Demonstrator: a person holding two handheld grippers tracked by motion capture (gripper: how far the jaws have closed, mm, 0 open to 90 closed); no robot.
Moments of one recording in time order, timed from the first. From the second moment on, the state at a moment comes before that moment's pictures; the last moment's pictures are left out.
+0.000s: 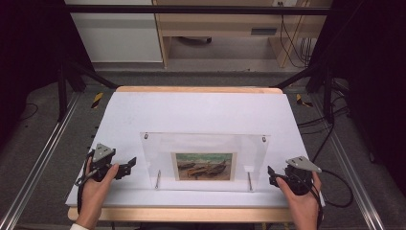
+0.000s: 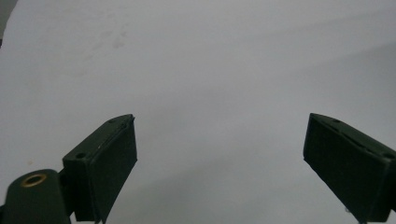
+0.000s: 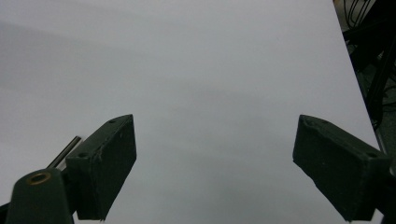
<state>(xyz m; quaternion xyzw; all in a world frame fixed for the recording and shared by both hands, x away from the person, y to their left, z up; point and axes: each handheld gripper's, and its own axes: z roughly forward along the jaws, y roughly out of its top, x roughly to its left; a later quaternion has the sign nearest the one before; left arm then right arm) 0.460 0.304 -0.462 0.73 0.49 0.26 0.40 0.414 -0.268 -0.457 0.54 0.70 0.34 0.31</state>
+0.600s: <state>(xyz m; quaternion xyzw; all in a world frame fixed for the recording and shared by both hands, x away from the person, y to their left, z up) 0.488 0.308 -0.464 0.74 0.51 0.24 0.38 0.473 -0.262 -0.465 0.56 0.72 0.32 0.26</state>
